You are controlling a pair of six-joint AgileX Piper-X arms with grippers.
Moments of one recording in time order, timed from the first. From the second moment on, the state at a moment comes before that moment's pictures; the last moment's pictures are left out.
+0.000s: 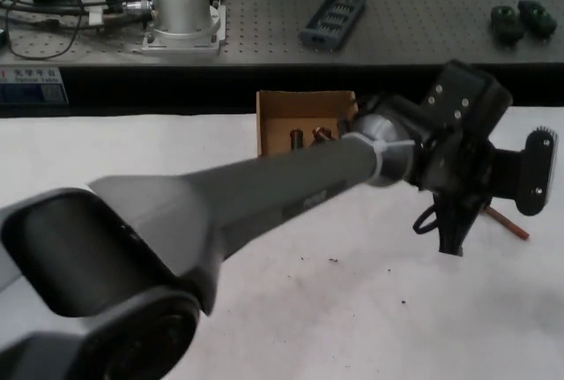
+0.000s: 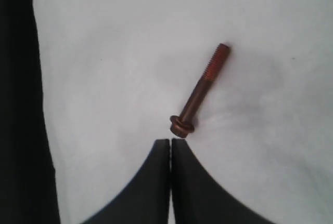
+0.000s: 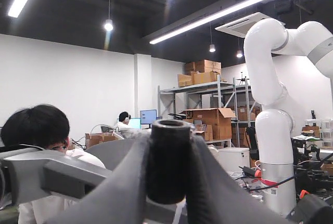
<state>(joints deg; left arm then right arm) -49.5 138.0 -117.6 26.7 5.5 64.4 18.0 19.1 0.6 -49.1 -31.9 26.4</state>
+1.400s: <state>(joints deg) -51.2 149.6 -124.8 15.8 6.4 69.4 18.0 19.1 0.6 -48.5 -31.8 27.3</state>
